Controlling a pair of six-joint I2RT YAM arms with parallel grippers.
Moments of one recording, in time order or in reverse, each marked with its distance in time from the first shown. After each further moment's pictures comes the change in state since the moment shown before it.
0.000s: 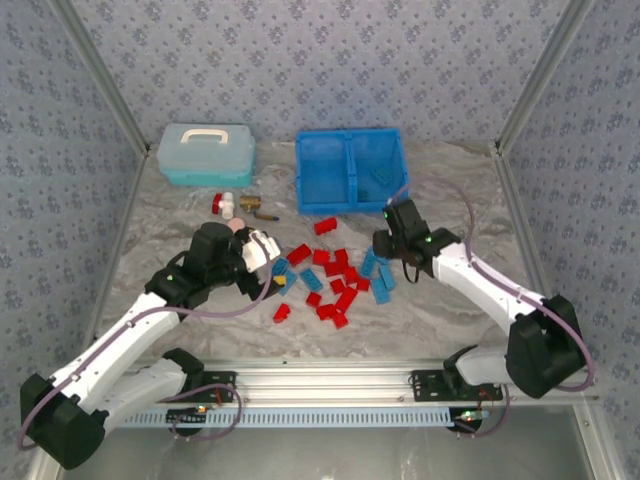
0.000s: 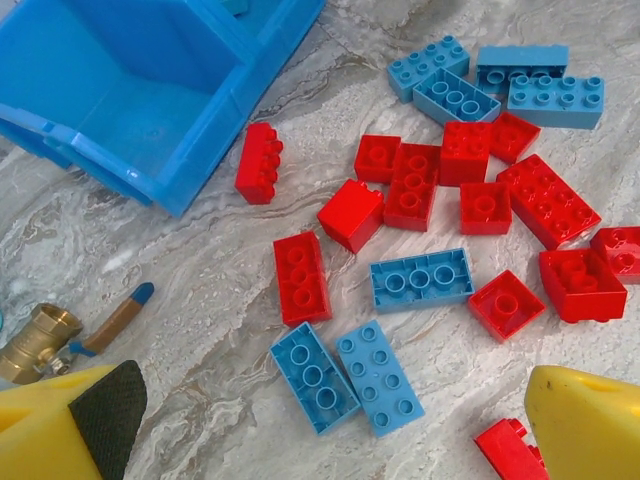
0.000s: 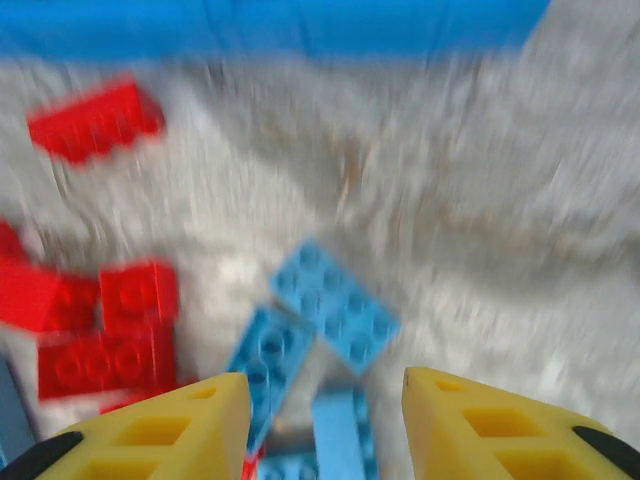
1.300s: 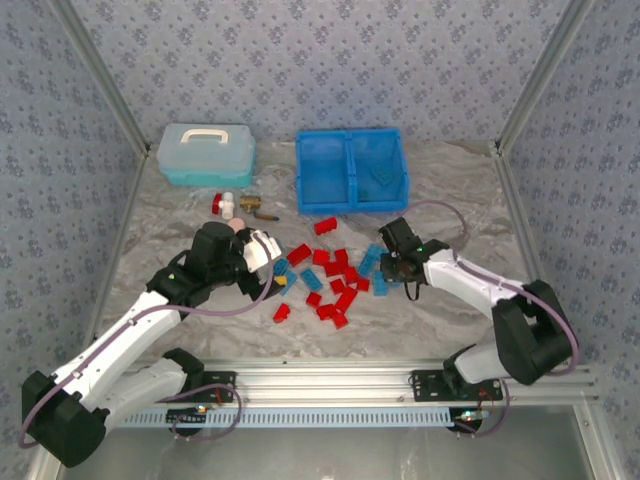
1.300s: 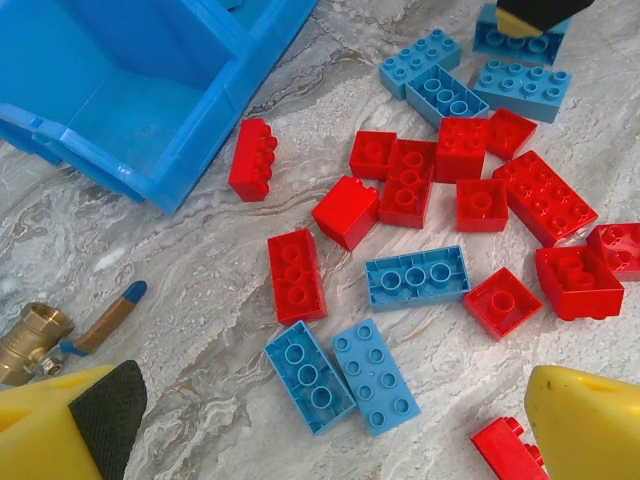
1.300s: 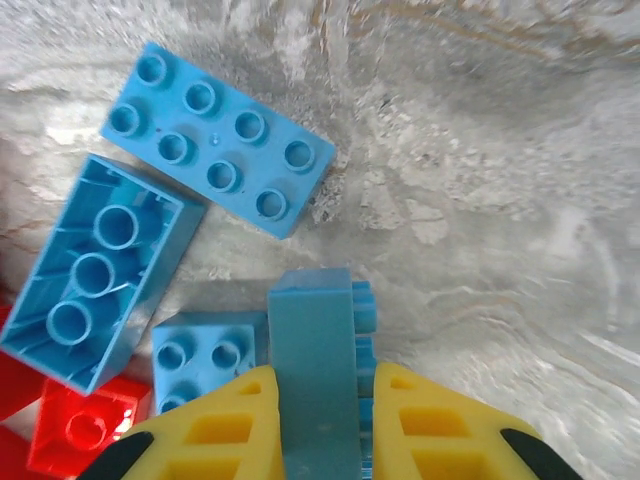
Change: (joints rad) left arm 0.000 0.009 0.000 0.000 0.006 0.000; right arm -0.018 0.058 -0.092 -0.030 0.029 0.081
